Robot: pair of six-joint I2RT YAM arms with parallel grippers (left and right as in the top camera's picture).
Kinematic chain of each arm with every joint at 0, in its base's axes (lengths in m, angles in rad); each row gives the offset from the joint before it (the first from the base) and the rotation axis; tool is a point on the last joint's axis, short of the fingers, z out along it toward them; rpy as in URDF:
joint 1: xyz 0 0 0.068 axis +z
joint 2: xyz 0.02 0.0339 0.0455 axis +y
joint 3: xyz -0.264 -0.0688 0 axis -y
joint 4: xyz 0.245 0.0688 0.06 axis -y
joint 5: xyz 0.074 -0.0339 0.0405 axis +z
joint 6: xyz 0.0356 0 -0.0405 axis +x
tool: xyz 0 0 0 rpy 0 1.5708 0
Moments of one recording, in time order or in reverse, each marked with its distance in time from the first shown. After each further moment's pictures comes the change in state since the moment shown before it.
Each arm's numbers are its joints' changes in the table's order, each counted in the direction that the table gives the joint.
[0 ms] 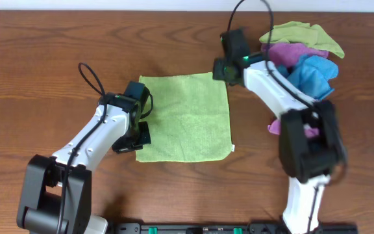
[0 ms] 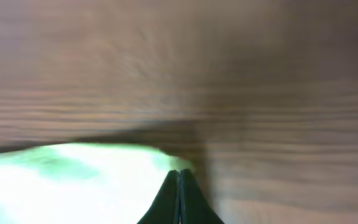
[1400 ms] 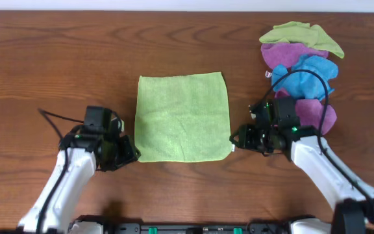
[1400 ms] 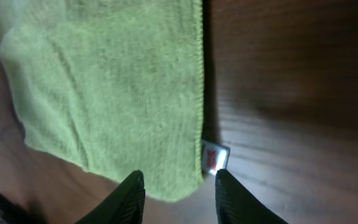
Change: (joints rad) left arm 0.225 -0.344 -0.341 0.220 -0.343 0.095; right arm -0.152 -0.601 -0.870 0.056 0.526 -0.009
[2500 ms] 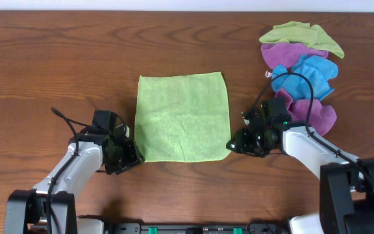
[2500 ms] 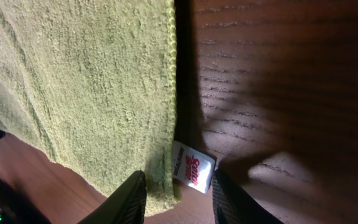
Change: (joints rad) left arm 0.000 0.135 -0.084 0.163 -0.040 0.010; right arm -0.004 0.167 0.000 0.017 0.060 -0.090
